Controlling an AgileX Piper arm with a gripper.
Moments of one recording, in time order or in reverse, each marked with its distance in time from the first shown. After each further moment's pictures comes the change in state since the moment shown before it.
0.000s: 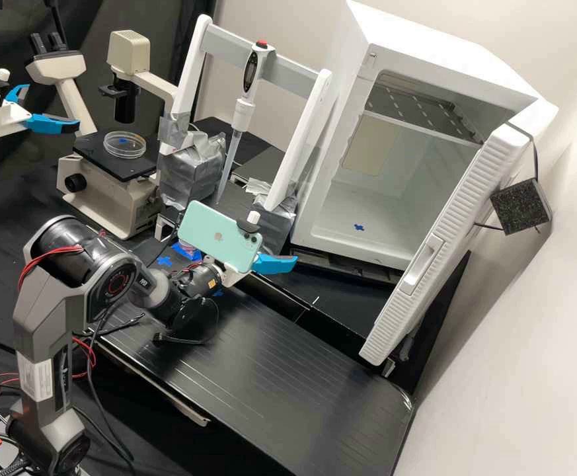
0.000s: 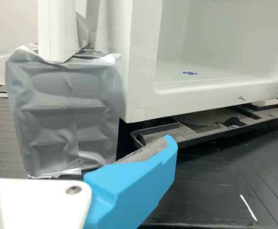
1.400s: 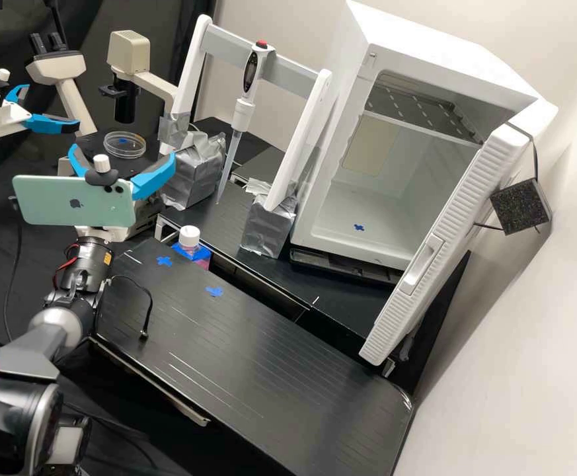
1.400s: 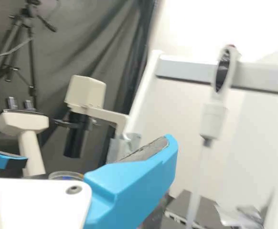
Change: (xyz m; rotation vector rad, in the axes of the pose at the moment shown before) arm -0.156 -0.011 -0.131 -0.088 0.734 -0.073
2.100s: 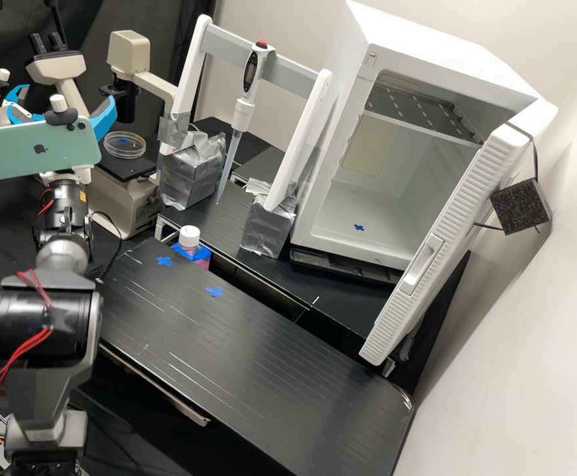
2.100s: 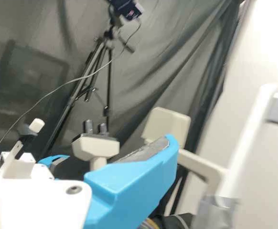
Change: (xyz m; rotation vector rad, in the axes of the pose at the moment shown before) arm 0.095 -0.038 -0.044 0.039 0.191 -0.186
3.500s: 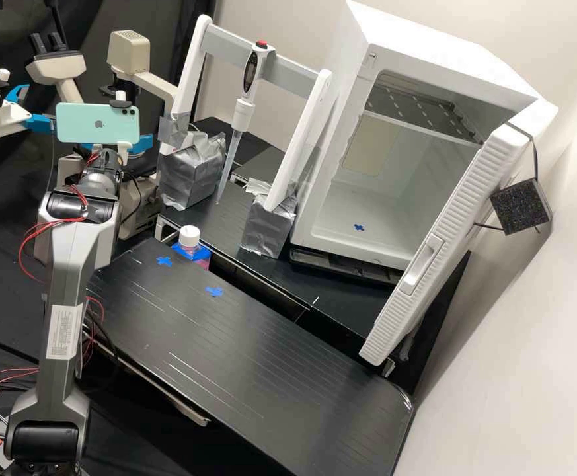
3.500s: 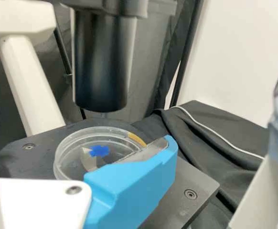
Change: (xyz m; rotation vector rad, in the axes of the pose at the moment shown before) arm 0.177 -0.079 0.134 0.149 -0.390 -0.225
